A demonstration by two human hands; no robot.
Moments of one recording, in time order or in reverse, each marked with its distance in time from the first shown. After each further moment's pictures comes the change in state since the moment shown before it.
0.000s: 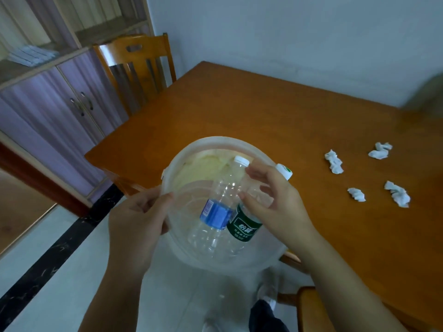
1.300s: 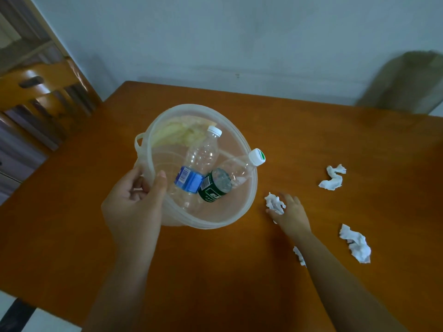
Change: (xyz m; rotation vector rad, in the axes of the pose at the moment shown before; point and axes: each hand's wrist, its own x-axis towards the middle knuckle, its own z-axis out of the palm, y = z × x) left_hand 0.140 0.031 0.336 0.082 0.091 0.345; right_hand 0.187 0.326 -0.206 -0.352 0.129 0.632
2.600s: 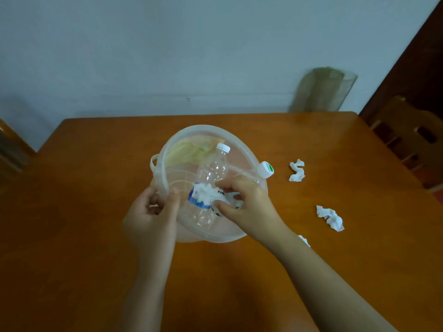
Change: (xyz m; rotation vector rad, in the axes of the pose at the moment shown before) left_hand 0.048 -0.012 -0.010 -0.116 -0.311 -0.023; right_hand -0.121 -0.193 -0.038 0.274 0.204 -0.423
